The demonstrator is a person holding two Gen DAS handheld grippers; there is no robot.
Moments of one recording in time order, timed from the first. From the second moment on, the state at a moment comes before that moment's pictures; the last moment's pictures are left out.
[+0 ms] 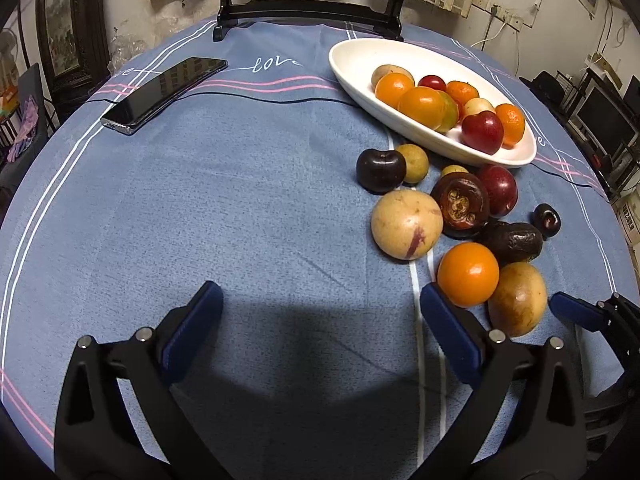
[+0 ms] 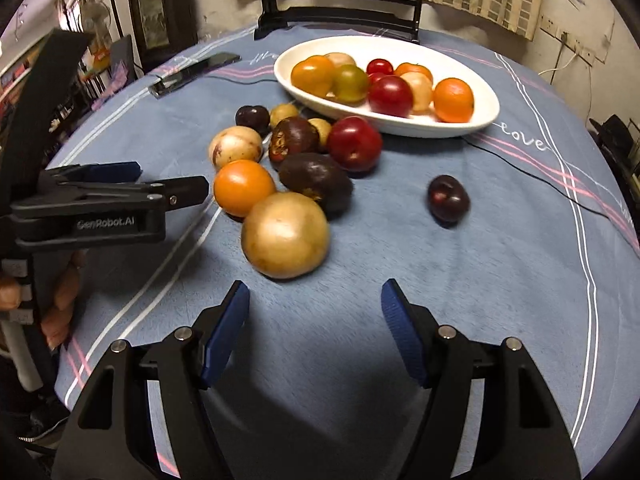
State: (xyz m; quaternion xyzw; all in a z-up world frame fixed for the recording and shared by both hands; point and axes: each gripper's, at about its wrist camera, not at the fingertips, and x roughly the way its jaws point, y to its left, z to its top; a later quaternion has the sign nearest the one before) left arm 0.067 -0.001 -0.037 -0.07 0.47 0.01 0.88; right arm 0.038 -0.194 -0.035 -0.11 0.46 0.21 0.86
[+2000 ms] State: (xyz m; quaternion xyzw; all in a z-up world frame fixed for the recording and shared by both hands) left arm 0.086 -0.063 -0.025 0.07 0.47 -0.10 0.87; right arm 0.038 -0.259 -0.033 -0.01 0.44 0.19 0.88
